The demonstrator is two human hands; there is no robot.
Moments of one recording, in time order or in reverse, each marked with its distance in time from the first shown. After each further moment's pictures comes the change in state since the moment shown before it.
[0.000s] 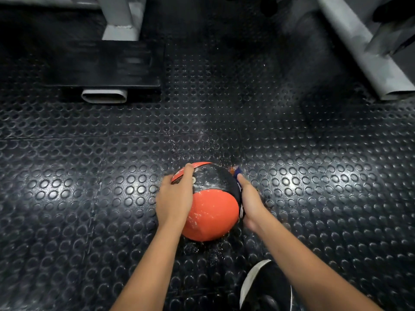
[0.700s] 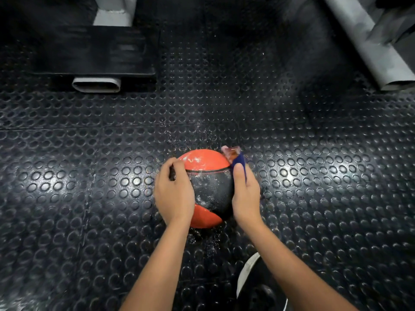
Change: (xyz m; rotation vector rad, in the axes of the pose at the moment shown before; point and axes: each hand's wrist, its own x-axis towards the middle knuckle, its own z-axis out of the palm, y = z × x) left_hand -0.006 -0.015 0.026 -0.303 0.196 0.088; right_hand -0.025 0.020 0.009 -0.250 0.151 -0.708
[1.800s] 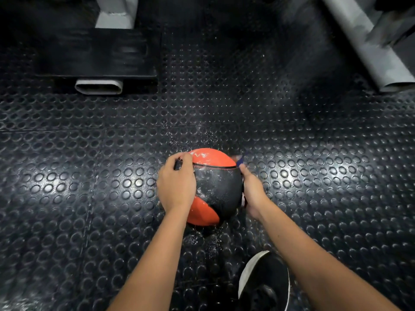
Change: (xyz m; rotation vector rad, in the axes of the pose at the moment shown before) left_hand 0.020 0.013 0.002 0.117 -0.097 0.041; right_hand 0.038 0.007 -0.011 0.232 -0.118 0.640
